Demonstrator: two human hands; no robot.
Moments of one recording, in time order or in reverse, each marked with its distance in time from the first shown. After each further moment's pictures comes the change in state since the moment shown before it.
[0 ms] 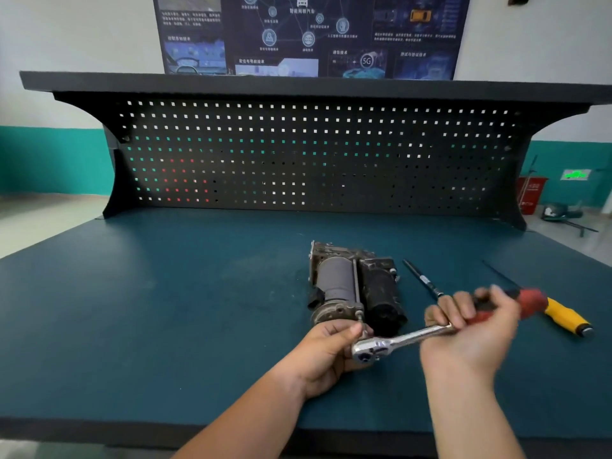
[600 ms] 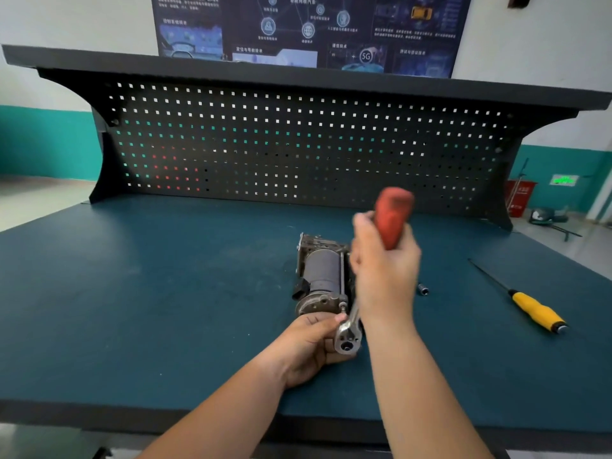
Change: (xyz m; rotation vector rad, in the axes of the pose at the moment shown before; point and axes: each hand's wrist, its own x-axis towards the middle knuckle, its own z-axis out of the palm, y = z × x) left_hand 0.003 -0.003 -0.003 -0.020 -0.014 -0.015; right_hand -0.017 0.032 0.056 -0.606 -0.472 -0.248
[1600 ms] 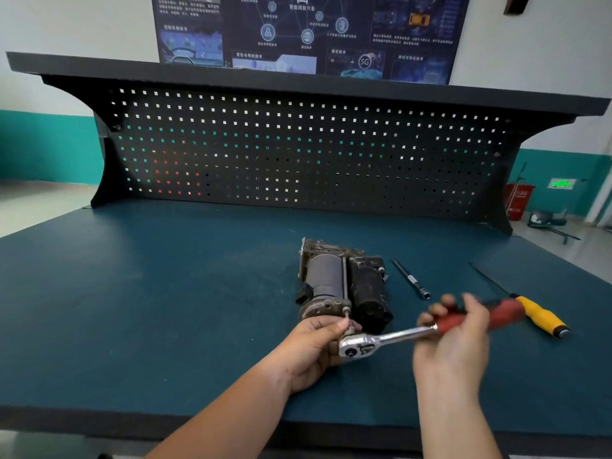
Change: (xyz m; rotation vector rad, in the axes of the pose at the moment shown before) left_hand -0.001 0.001 -0.003 0.061 0.012 0.024; right_hand -0.016 0.014 -0.074 0.487 0.558 0.256
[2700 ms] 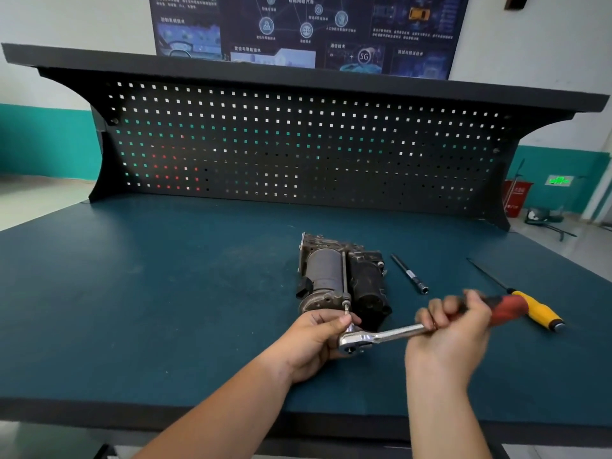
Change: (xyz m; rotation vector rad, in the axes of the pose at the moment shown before) left_hand -0.001 -0.001 0.001 -0.012 -0.023 0.019; right_hand -0.005 0.002 0.004 0.021 0.024 -0.088
